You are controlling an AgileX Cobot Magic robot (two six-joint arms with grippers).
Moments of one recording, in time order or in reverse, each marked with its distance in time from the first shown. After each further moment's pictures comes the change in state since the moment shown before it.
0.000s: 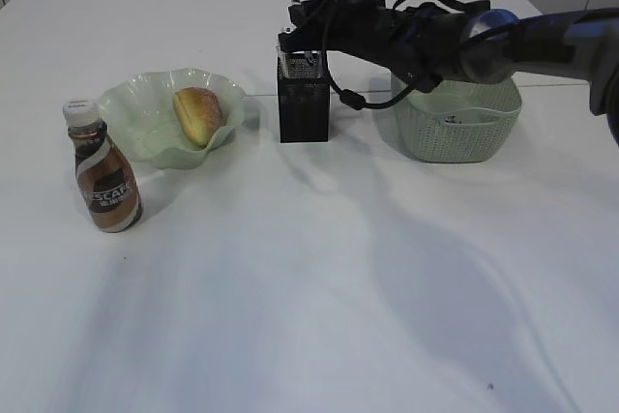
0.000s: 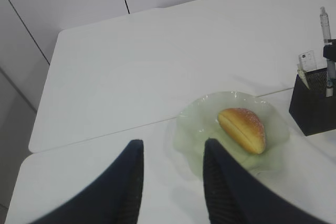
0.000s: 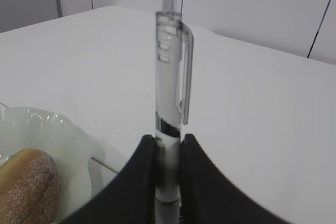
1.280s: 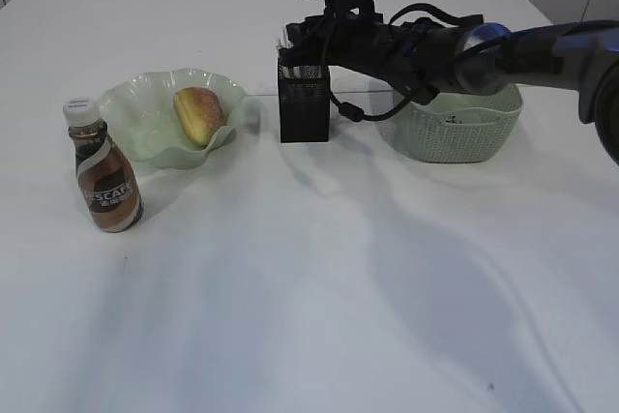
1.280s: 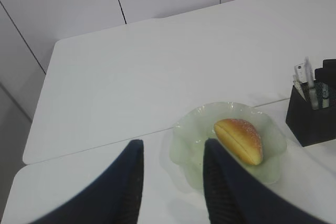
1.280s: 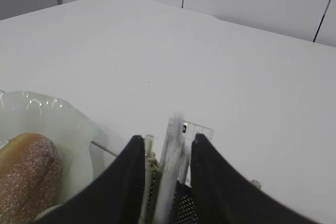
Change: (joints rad) left arm 0.000 0.020 0.000 -0.007 -0.054 0.000; right arm 0.000 0.029 0.004 -0.006 0.000 0.013
